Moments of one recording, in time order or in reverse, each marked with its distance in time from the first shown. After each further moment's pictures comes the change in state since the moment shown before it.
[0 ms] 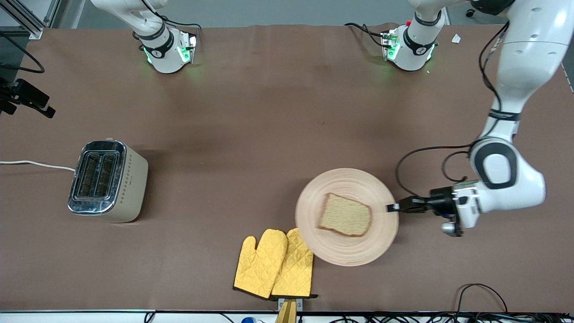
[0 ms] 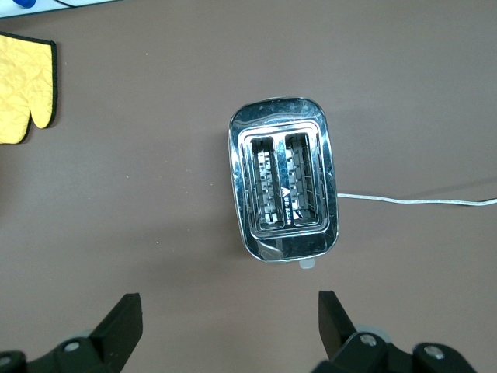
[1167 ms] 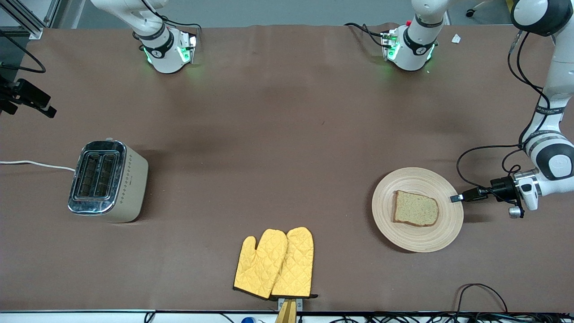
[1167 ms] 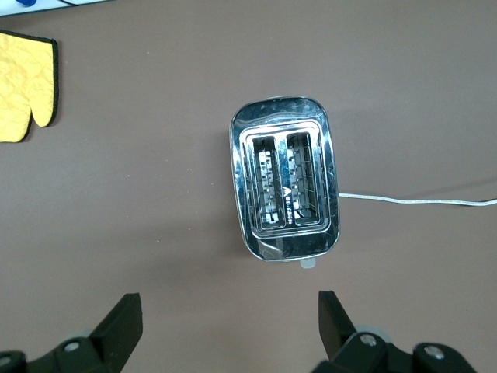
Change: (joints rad) left arm 0.348 0.170 0.007 -0.029 0.108 -0.066 0.251; right arm 0.000 0.000 0.004 0.001 0.000 -0.002 0.000
